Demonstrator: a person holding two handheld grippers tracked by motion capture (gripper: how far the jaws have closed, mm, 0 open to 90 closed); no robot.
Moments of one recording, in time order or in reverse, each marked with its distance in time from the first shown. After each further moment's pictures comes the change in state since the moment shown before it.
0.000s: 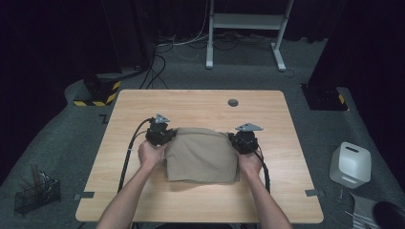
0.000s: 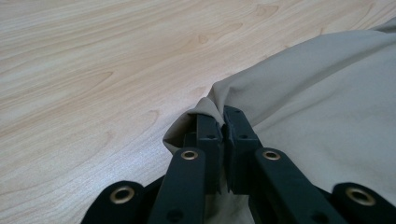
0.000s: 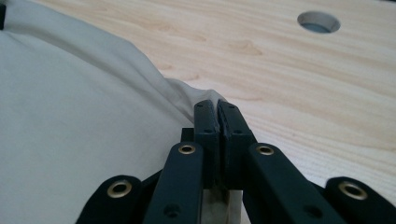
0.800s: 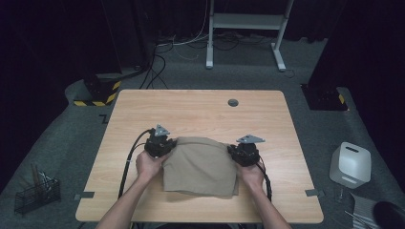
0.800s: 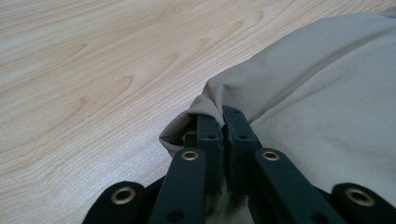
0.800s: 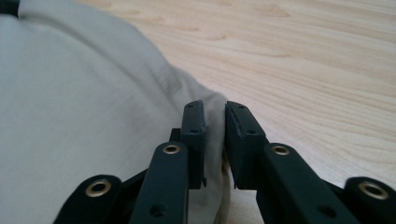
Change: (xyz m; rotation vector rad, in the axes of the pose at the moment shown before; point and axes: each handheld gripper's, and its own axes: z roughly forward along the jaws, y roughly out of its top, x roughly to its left) left arm -0.016 -0.029 -0.012 0.010 -0.021 0.068; right arm 0.010 -0.031 -0.017 0.035 0.063 0.005
